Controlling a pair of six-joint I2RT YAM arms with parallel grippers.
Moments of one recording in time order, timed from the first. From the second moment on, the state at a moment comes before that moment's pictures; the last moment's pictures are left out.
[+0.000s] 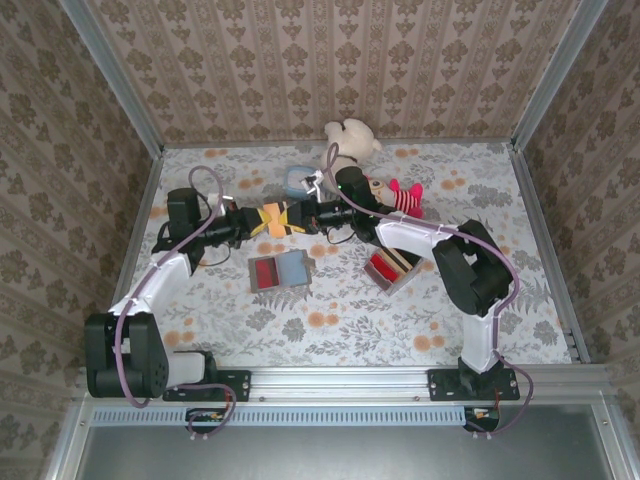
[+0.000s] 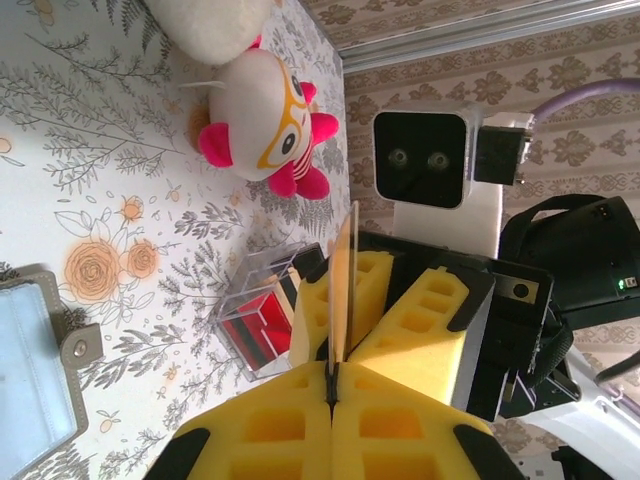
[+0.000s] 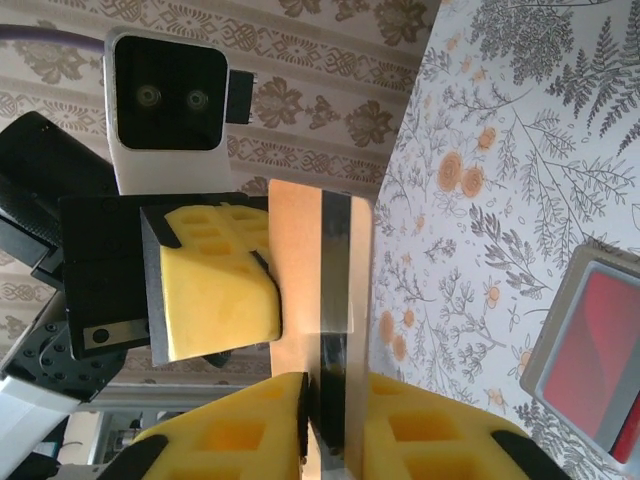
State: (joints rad) left arm -0.08 1.28 0.77 -0.03 1.03 -0.87; right arm 0.60 1.95 1.30 0.35 -0.88 1.04
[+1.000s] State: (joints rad) left arm -0.08 1.28 0.89 -0.64 0.48 -0.47; right arm 0.46 1.53 1.28 -0.61 -0.21 0.20
